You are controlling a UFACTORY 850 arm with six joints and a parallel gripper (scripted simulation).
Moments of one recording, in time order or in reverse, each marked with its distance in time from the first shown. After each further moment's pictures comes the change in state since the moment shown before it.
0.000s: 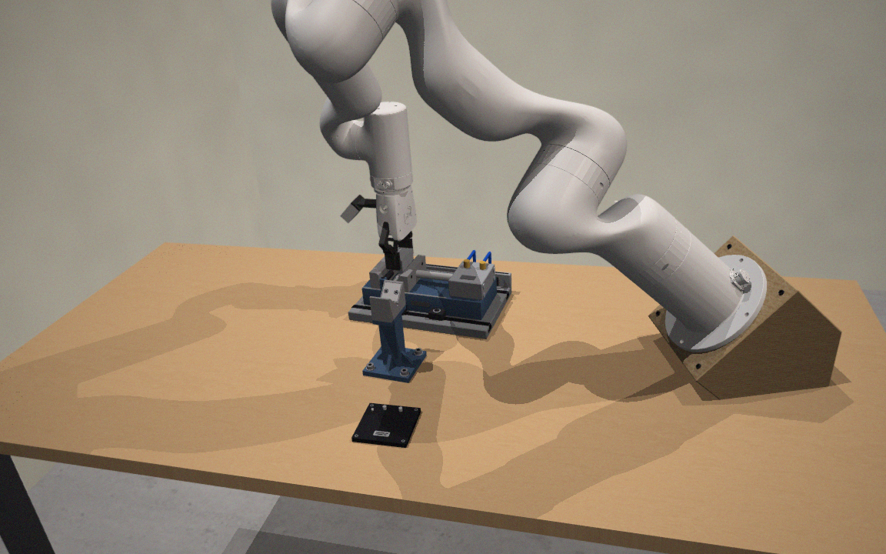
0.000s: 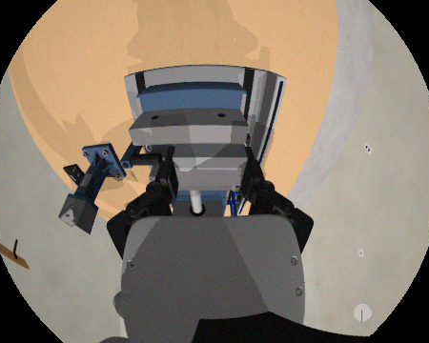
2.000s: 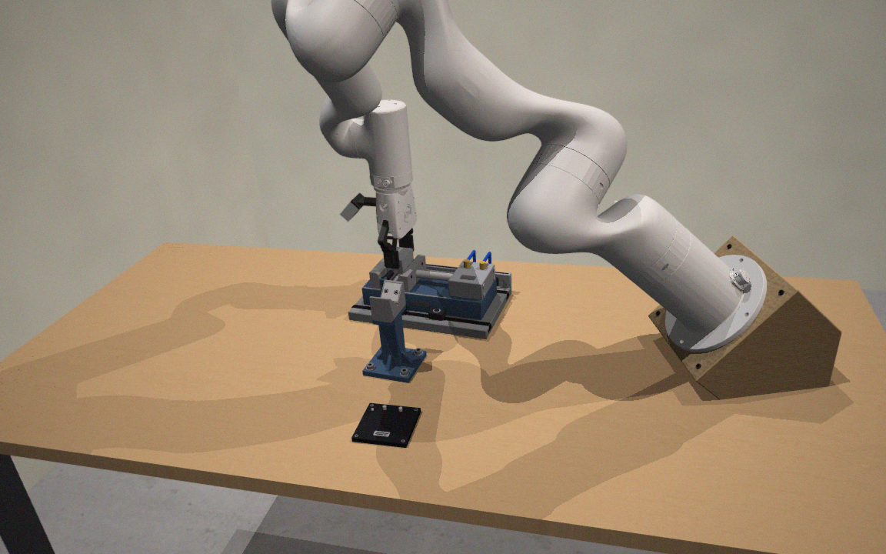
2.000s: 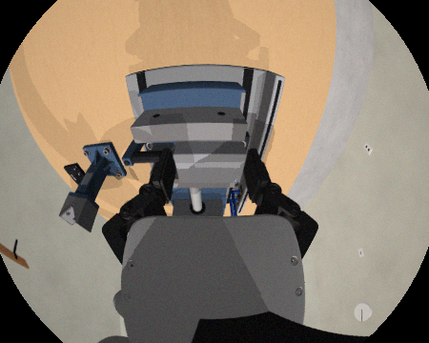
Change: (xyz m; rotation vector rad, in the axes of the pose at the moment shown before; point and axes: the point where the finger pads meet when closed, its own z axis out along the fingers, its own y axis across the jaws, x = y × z) arm 0.000 0.000 -0.004 0.000 0.000 0.000
